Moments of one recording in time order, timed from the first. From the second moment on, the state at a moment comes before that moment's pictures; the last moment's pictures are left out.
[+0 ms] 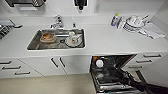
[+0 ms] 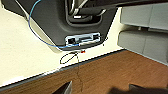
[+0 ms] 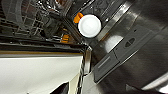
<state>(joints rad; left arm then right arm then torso) 1.55 2.74 -2.24 0.40 -0.12 -0.22 -0.58 2.42 -1.96 -0.12 0.07 0.91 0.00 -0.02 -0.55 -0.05</state>
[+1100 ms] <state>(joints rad) 1.49 2.99 -2.68 0.37 -0.11 -0.31 -0.78 2.03 -1.50 -0.12 -0.25 0.89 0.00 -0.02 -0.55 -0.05</state>
